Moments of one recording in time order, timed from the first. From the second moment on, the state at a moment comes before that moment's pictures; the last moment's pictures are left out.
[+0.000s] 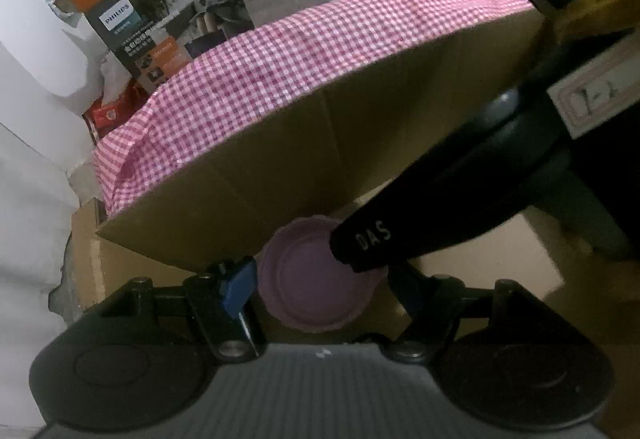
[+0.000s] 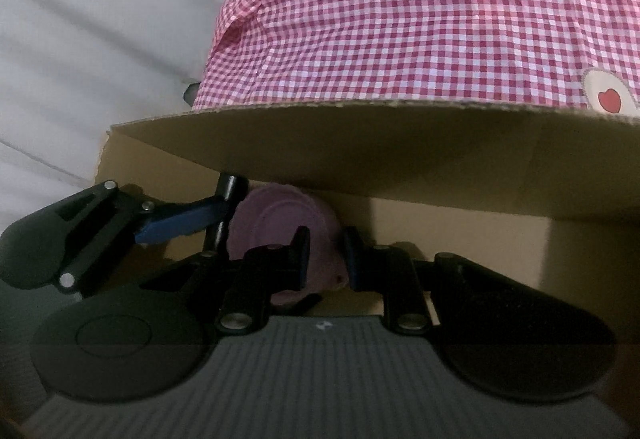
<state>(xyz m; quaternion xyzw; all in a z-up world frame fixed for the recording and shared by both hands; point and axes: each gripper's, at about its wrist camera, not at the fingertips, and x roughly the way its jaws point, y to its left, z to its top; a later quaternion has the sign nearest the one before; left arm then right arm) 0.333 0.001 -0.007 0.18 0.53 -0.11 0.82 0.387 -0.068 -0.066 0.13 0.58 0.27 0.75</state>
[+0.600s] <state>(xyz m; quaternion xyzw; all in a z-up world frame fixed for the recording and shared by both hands) 0.266 -0.002 0.090 0.17 0.43 -0.10 0.88 0.300 -0.118 0.053 0.09 0.44 0.29 0.84</state>
